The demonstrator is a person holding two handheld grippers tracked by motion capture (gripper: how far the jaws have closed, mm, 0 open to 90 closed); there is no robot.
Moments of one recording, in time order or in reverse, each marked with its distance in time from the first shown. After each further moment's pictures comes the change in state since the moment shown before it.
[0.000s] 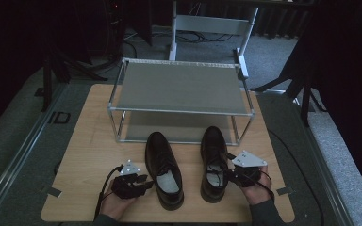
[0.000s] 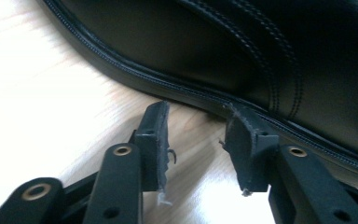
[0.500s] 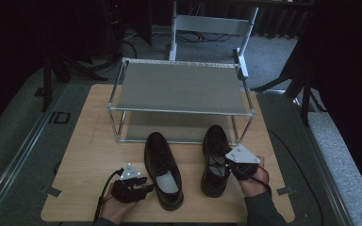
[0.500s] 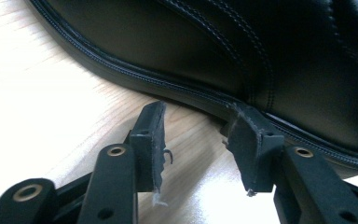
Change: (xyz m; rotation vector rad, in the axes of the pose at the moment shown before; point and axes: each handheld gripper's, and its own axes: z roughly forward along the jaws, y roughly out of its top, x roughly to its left) left arm -0.008 -0.006 -0.006 -0.005 0.002 0.002; right arm 0.007 0.030 0.001 -0.058 -0.144 -0.139
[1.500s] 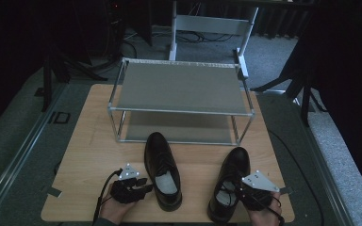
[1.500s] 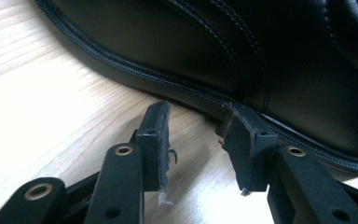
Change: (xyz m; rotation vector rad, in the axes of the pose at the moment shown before) left arm -0.001 -0.002 -0.001 -0.005 -0.010 -0.012; right arm 0.028 -0.047 -0.061 0.128 -0.046 0.282
